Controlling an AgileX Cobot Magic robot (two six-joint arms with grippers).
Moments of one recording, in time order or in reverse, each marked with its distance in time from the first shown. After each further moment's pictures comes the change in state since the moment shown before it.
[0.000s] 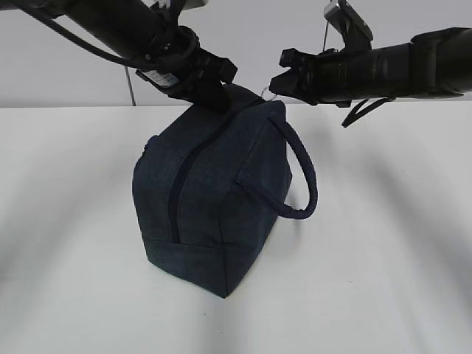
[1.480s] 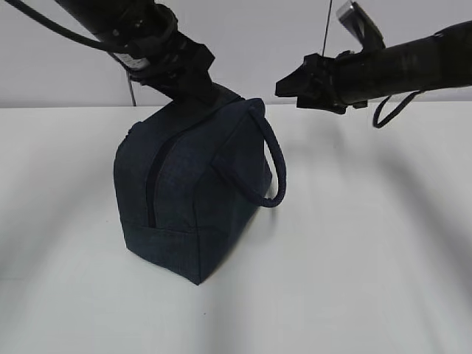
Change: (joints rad) left arm 0.001 -0.091 -0.003 0.154 0.149 -0.076; right arm -0.098 0.004 -0.059 -0.320 0.219 0.185
